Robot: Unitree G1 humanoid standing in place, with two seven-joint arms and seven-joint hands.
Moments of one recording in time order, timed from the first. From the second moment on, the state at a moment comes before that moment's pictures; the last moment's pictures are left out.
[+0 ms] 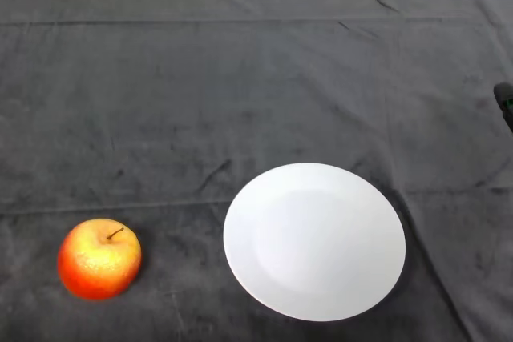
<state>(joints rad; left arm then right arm) -0.33 0.74 0.41 1.19 -0.16 -0.35 -0.08 -0.83 -0.40 -0.69 1.26 0.84 0.35 0.40</state>
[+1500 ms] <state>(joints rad) -0.01 0.80 0.17 0.36 0.10 -0.31 -0.22 -0.83 -0.39 -0.72 1.25 0.83 0.35 0.40</state>
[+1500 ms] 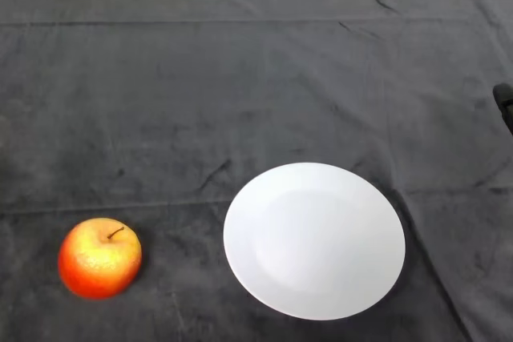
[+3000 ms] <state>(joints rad) -0.15 0.68 -0.11 0.26 0.17 -0.34 -0.36 -0.83 -0.37 -0.73 1.22 0.81 0.36 0.40</state>
